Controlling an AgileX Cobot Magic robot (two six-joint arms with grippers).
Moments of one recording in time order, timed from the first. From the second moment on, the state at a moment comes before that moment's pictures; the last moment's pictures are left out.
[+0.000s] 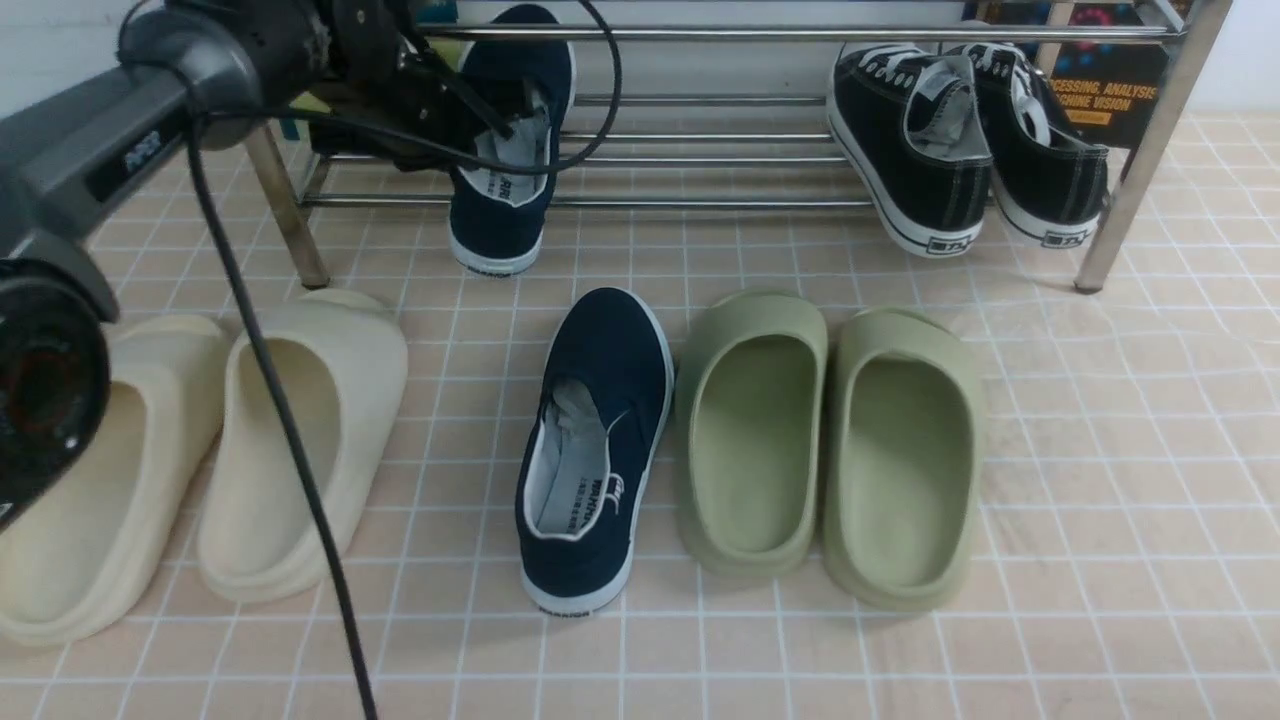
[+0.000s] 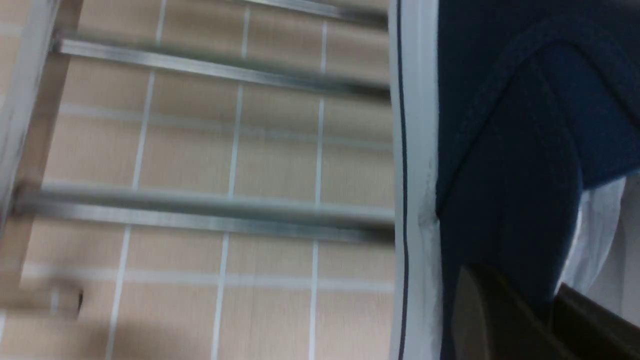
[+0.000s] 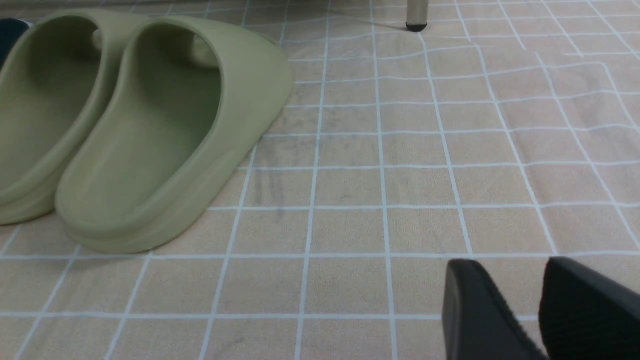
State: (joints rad) right arm 0.04 -0.01 0.02 0.02 0.38 0.08; left arm -0.24 2.19 -2.01 0.02 0.62 -0.29
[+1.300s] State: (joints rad) right arm 0.04 -0.01 0.02 0.02 0.38 0.08; left arm -0.51 1.96 -1.52 0.06 0.99 -0.12
